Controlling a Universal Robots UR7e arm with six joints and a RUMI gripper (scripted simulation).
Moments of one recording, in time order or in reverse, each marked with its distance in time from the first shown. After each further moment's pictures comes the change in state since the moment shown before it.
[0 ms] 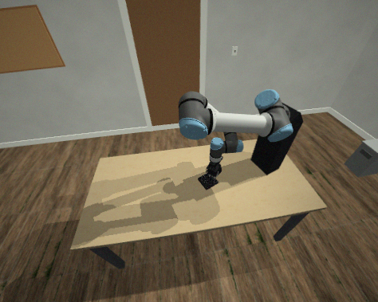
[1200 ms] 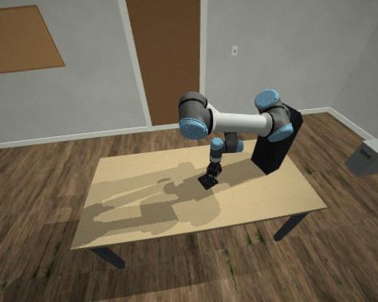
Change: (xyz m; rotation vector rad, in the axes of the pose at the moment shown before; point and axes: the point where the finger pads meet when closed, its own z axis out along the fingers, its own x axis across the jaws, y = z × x) arm 0.000 0.000 0.000 -0.001 0.001 -0.077
